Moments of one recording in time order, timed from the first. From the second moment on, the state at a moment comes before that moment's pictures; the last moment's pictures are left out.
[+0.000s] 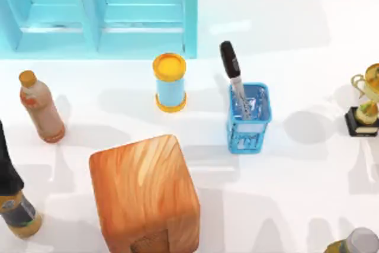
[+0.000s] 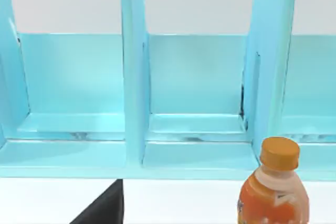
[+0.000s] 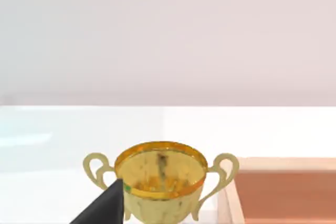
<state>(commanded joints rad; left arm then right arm) 0.00 0.00 0.00 0.00 0.00 0.00 0.00 0.00 0.00 0.00 0.00 0.00</state>
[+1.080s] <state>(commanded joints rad) 0.00 0.00 0.00 0.00 0.00 0.00 0.23 1.20 0.55 0.10 -0.41 -0.10</state>
